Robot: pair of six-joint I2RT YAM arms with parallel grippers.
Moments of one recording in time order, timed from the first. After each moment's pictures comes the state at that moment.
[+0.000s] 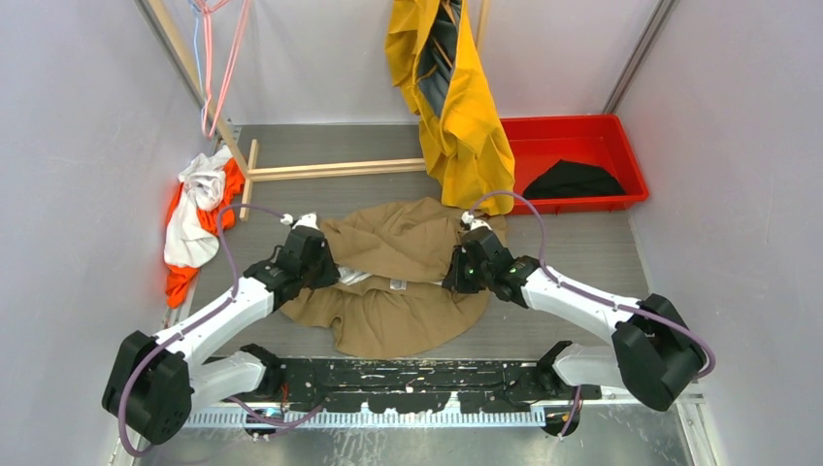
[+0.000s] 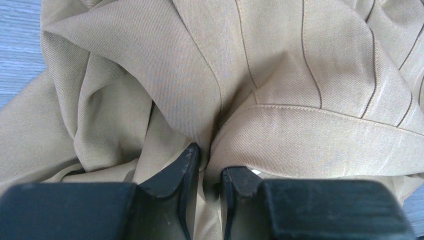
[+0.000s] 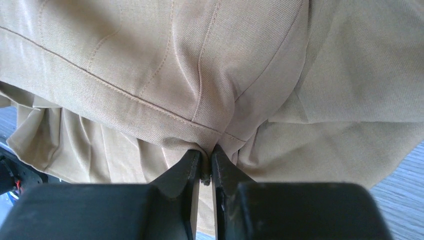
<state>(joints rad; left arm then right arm) -0.49 1.08 0.57 -0.34 -0.15 -0.64 0.68 1.24 0.62 -0.21 -0.04 0.66</state>
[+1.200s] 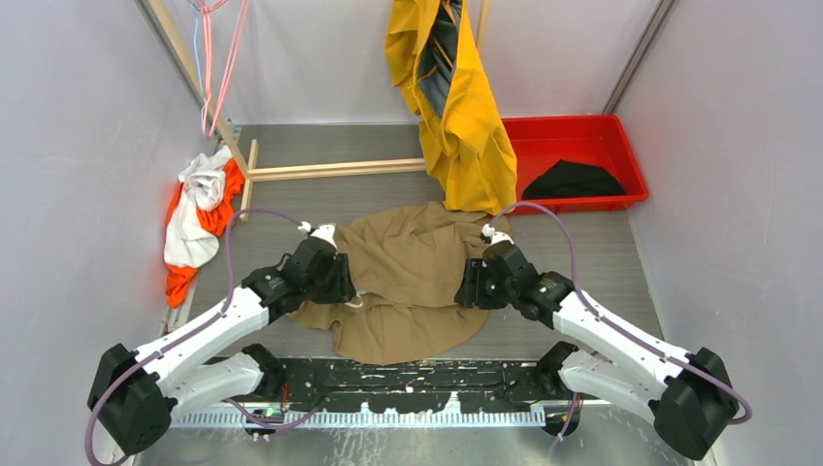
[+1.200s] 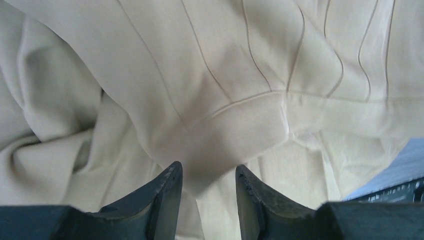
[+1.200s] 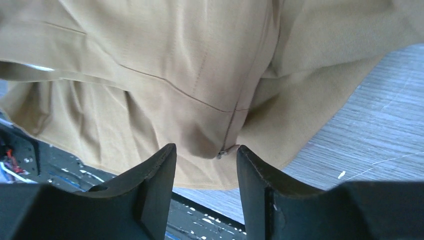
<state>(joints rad) -0.65 0.99 0.62 -0.51 -0.09 -0.62 0.68 0.95 0.54 -0.47 -0.02 0.67</state>
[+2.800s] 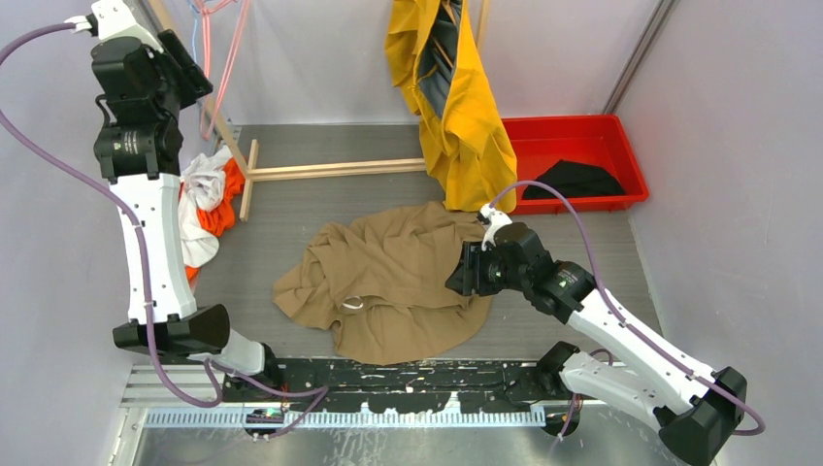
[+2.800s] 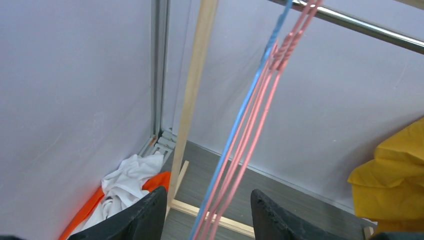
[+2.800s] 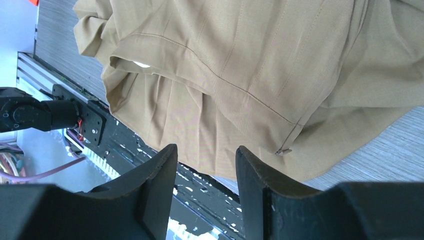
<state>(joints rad) 0.09 1.50 2.11 -0.74 -0.19 -0.23 0.69 0.87 0.76 -0.58 -0.14 0.58</state>
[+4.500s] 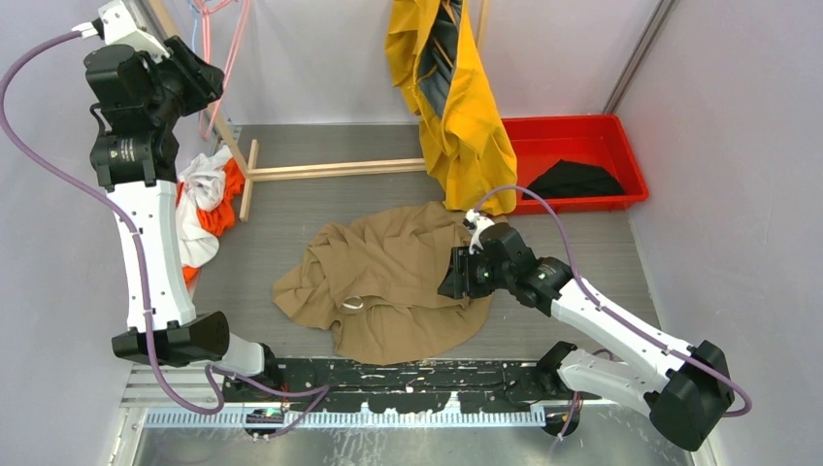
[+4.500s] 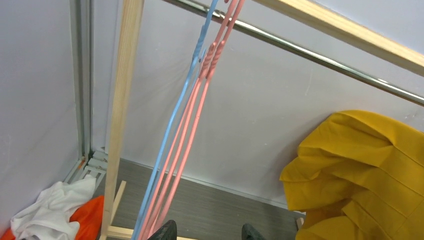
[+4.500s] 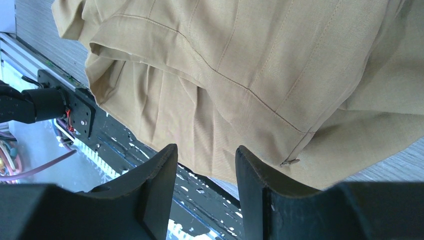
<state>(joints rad) 0.16 1.46 2.04 -0.68 0.13 -0.34 0.69 0.99 0.71 -0.48 -0.21 0.57</state>
